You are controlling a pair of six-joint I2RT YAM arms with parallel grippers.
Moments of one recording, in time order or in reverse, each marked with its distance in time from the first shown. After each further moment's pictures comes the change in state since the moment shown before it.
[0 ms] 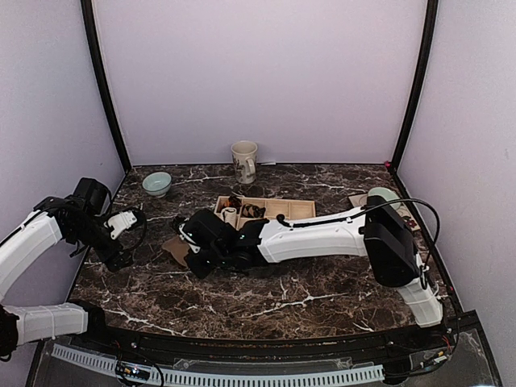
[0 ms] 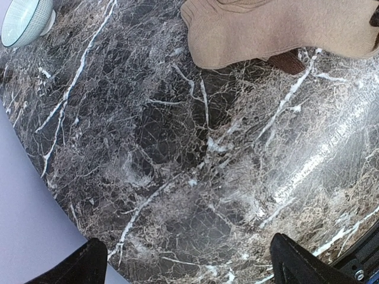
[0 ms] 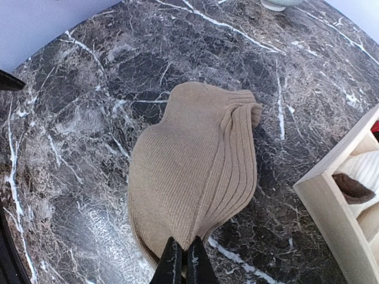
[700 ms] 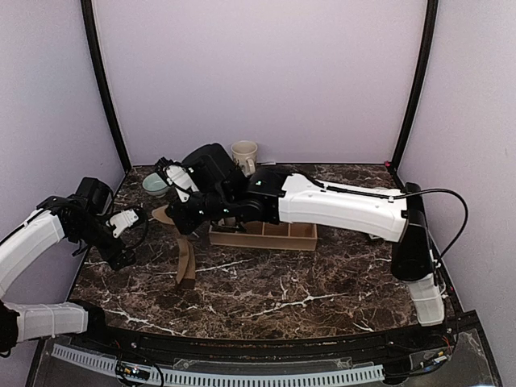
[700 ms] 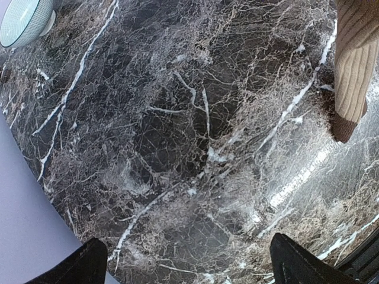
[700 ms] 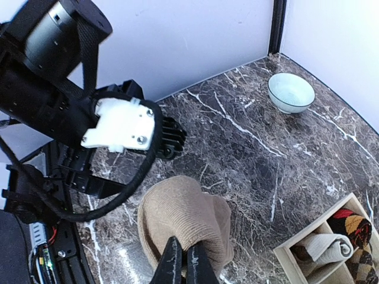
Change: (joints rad) left arm 0.000 0.027 -0.004 0.035 0.013 -0.027; right arm -0.026 -0.092 0.286 -0.138 -0.114 -0.065
